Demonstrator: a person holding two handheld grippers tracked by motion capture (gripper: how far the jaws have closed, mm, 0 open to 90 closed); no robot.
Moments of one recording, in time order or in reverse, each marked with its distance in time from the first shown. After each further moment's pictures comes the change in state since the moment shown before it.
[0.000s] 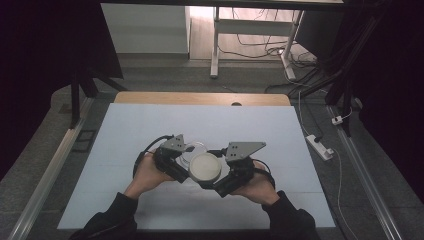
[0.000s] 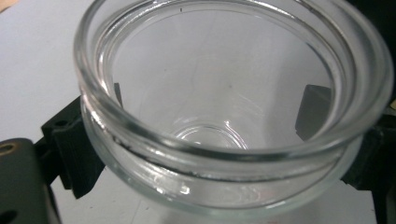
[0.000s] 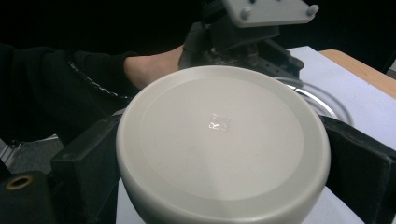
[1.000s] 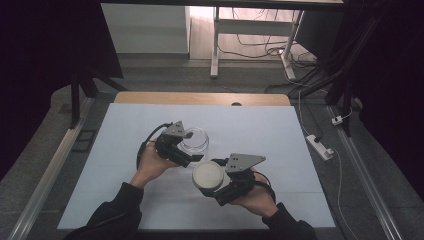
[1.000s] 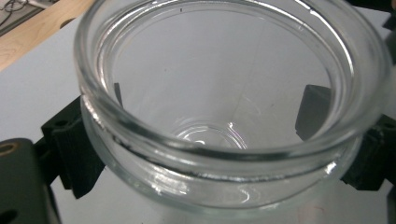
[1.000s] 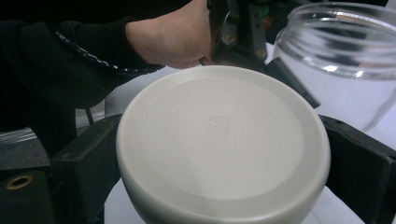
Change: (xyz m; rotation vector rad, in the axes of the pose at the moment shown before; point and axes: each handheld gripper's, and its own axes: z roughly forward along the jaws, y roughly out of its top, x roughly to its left) left arm 0.030 0.012 0.005 -0.046 0.100 -0.064; right arm 0.012 -0.032 0.004 0.029 -0.098 0.030
